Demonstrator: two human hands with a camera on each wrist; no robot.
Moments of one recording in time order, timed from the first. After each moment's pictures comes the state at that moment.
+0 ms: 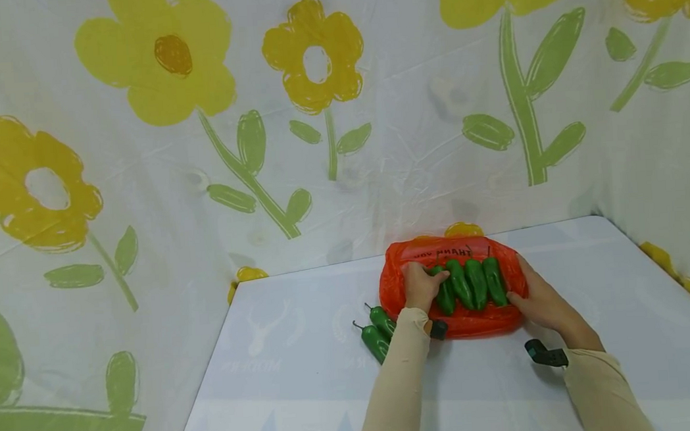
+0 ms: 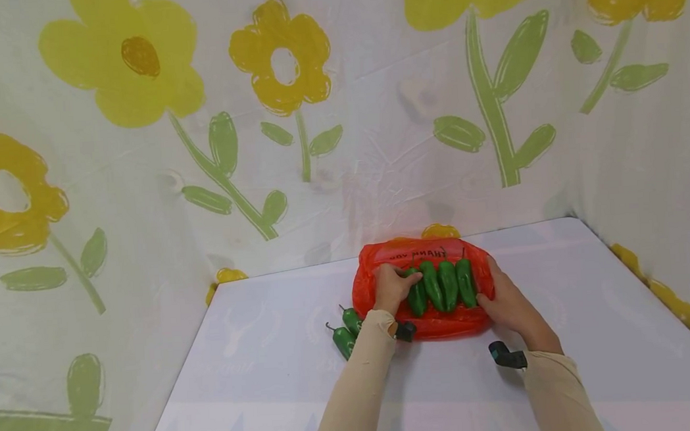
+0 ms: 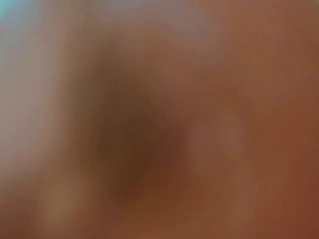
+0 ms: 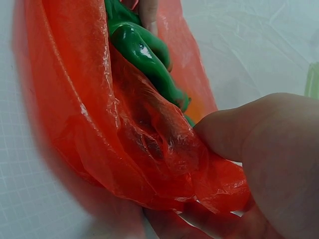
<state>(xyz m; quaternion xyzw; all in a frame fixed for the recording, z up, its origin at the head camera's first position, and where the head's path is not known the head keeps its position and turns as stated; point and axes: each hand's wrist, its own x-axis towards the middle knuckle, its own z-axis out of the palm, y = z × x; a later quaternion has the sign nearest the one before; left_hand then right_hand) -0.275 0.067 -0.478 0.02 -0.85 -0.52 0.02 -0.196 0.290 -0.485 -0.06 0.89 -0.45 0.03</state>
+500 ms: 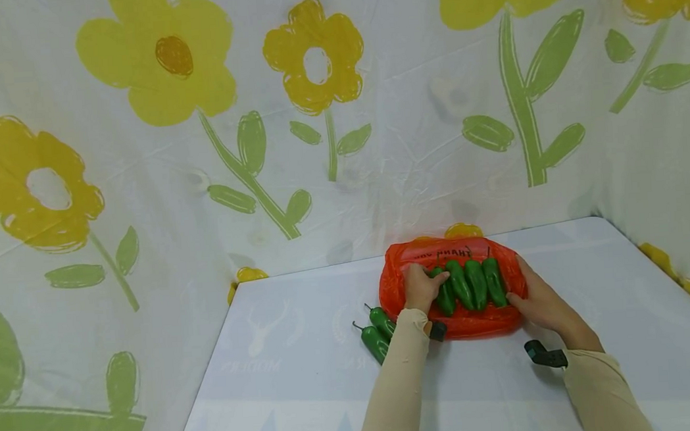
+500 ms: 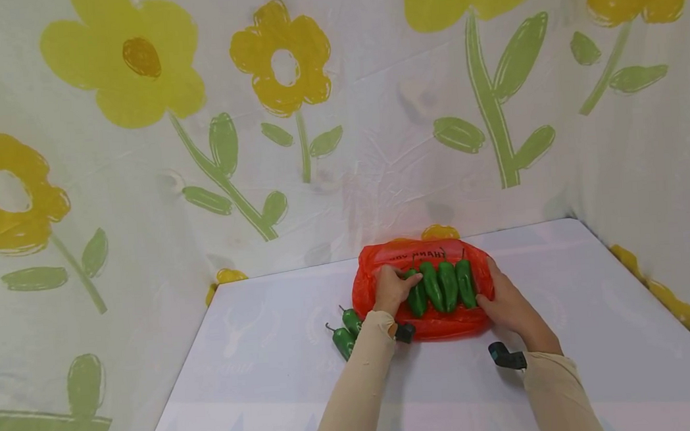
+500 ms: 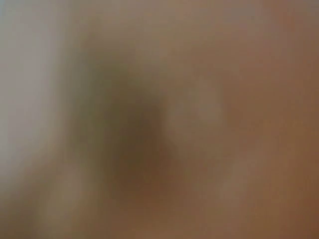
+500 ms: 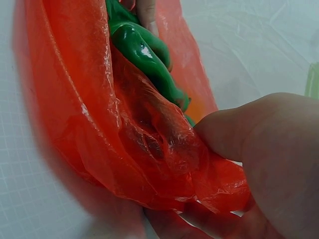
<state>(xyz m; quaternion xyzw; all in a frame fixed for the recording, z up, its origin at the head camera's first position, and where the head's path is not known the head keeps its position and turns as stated) -0.274 0.065 -0.479 0.01 -0.86 -0.51 0.02 -0.196 0.290 -0.486 -0.06 0.89 -0.45 0.03</state>
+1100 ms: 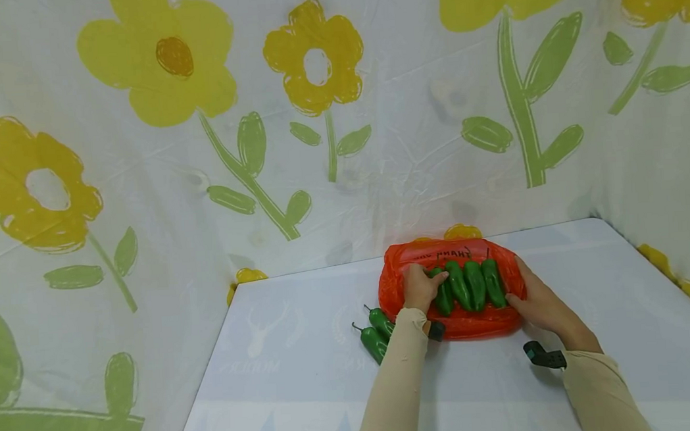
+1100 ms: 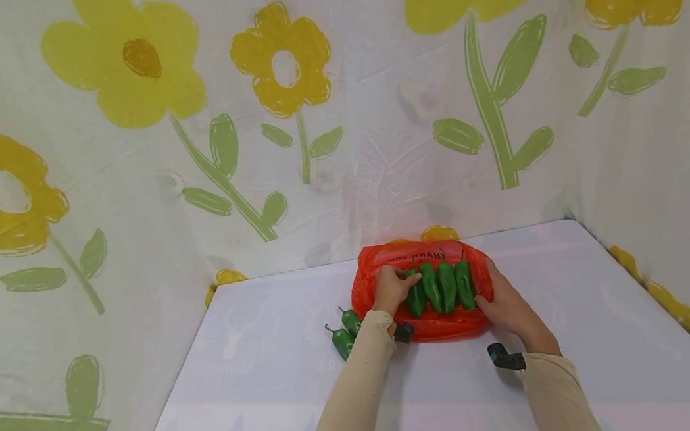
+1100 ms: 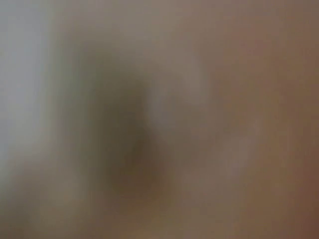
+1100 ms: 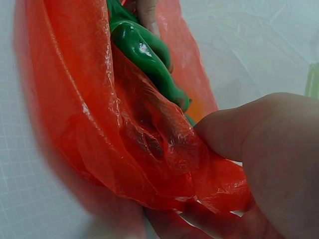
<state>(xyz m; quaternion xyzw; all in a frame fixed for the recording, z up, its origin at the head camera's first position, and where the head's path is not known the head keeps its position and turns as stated) -0.275 0.063 -0.477 0.00 -0.86 -0.50 0.00 -0.195 0.289 -0.486 -0.06 0.89 -0.45 0.03</state>
